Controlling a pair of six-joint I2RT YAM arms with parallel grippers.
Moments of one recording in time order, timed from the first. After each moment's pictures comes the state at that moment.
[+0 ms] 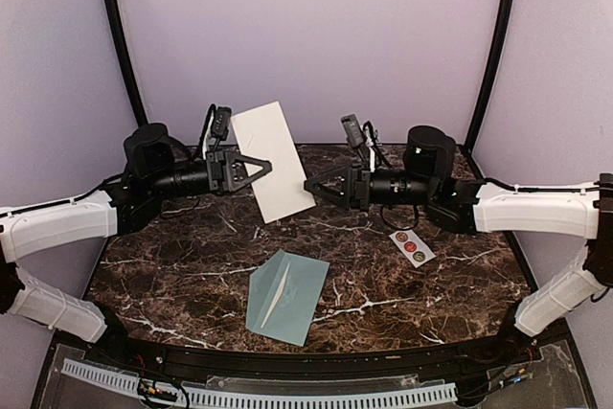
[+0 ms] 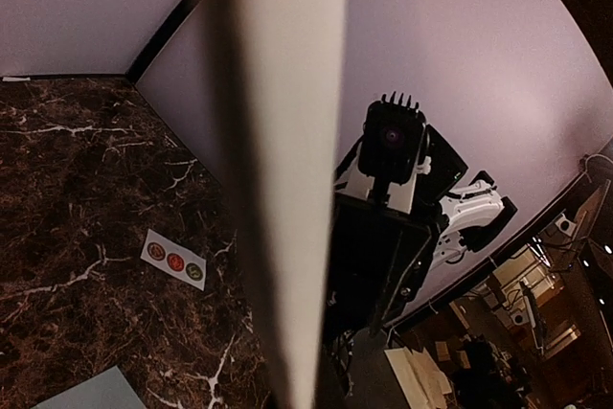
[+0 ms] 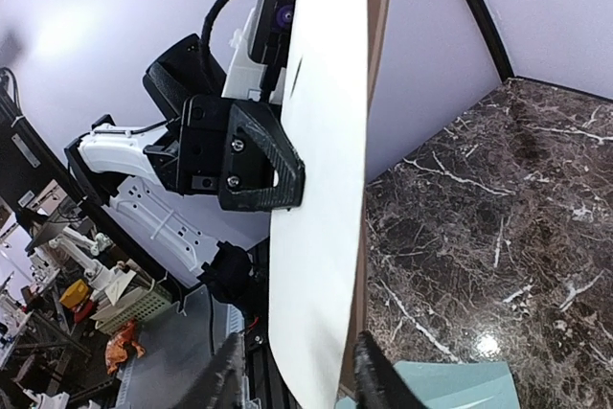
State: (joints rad) left arm -0.64 1.24 0.83 0.42 0.67 -0.80; right arm 0.87 1.43 0.94 0.44 -0.60 0.54
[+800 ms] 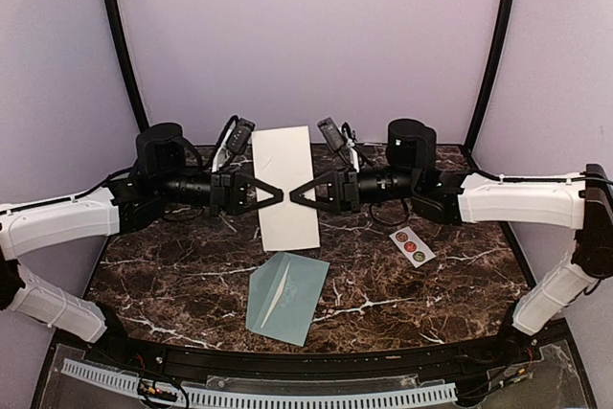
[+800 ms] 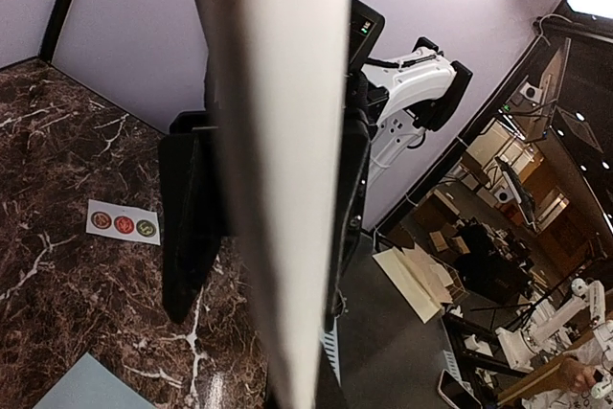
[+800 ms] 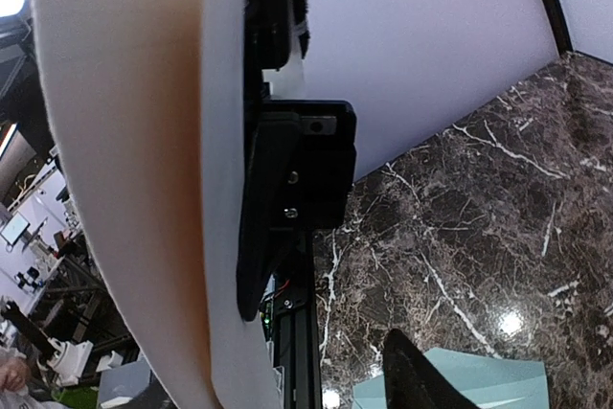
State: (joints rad) left arm -0.71 1.25 0.88 0.26 0.89 -0.51; right arm 0.88 1.52 1.06 0.34 -0.76 0.49
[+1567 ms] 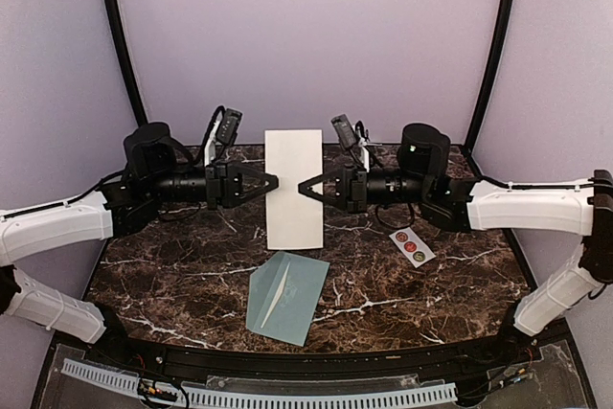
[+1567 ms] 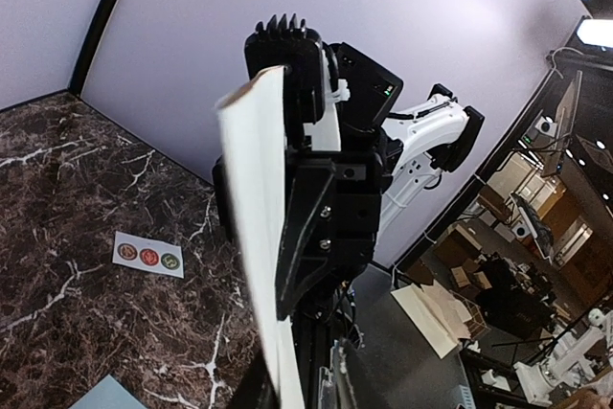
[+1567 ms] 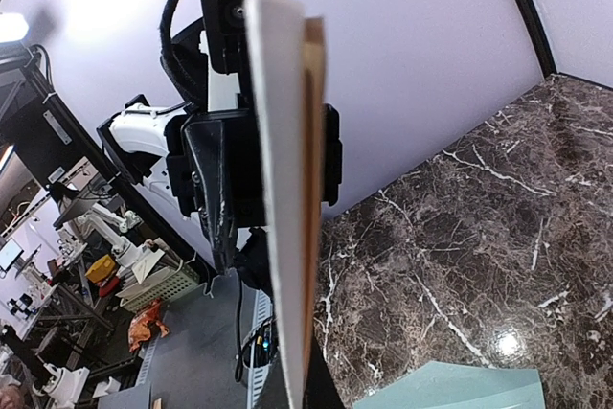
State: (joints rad) left arm -0.72 1.21 0.86 0.32 0.78 -0.55; right arm 0.88 1.46 0.98 0.45 -0.70 0.56
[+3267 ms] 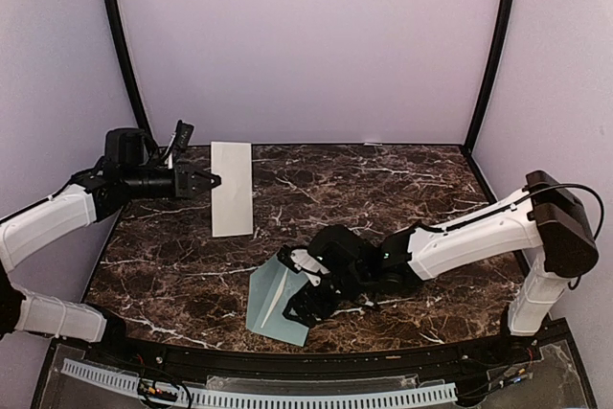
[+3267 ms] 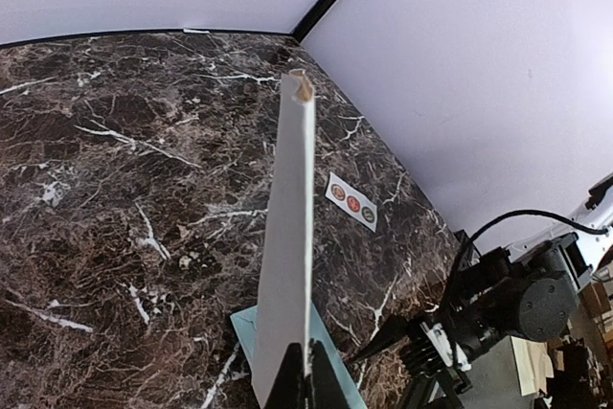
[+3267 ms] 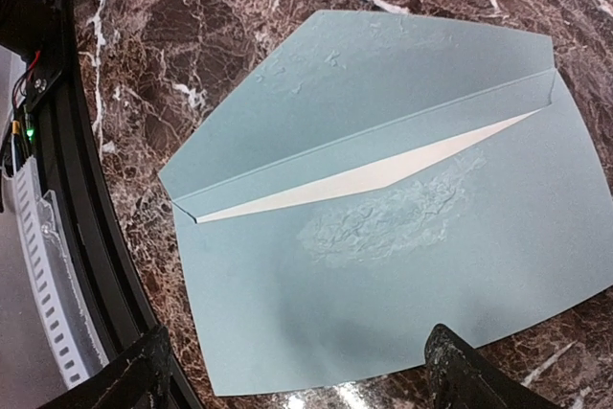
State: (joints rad) left arm -0.29 1.16 0.83 -0.13 0.71 -0.36; right arm 1.24 1.74 1.01 -0.14 -0.11 0.32
